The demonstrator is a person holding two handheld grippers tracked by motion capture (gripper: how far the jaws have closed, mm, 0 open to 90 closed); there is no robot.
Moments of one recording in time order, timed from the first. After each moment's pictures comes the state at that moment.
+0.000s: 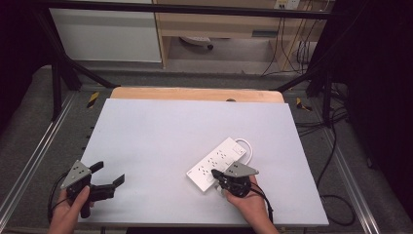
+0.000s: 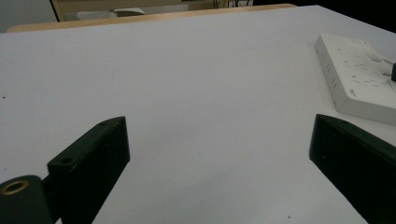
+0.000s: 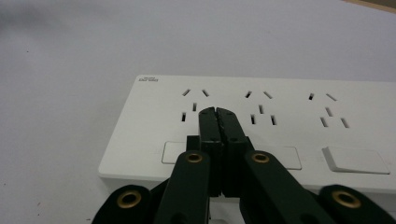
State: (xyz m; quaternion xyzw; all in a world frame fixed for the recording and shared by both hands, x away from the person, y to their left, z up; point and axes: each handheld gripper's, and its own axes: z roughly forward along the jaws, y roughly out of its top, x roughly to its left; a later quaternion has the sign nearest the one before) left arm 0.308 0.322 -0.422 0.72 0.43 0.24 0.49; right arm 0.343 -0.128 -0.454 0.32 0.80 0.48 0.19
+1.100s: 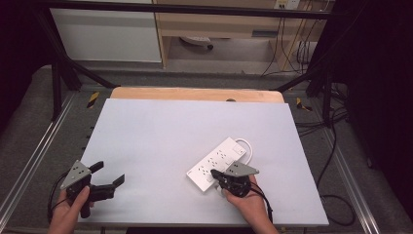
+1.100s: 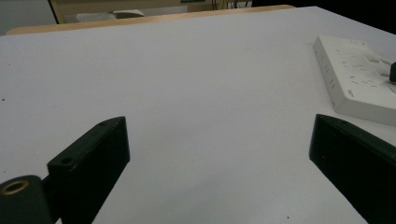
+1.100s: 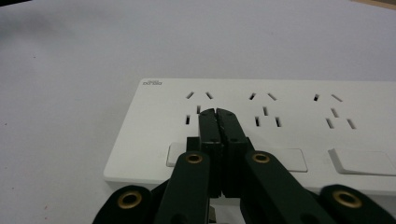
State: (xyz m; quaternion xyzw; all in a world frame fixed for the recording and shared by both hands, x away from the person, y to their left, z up) left arm 0.307 0.322 -0.421 0.72 0.43 0.24 0.49; right arm 0.344 -0.127 -0.454 0.32 0.80 0.48 0.18
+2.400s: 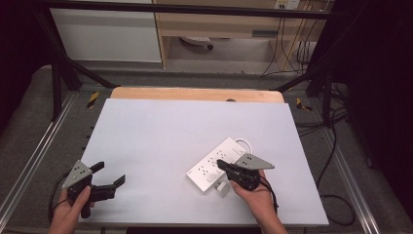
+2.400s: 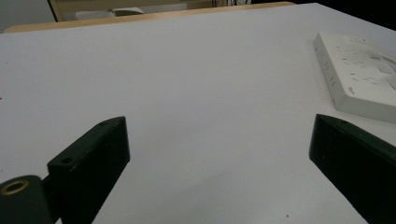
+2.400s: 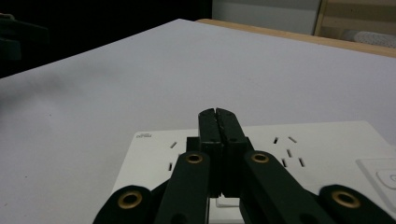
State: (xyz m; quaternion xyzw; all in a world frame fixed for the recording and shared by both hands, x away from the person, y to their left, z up) left arm 0.308 0.320 -0.422 0.73 0.42 0.24 0.49; right arm 0.351 -0.150 -0.430 0.33 0.75 0.55 0.18
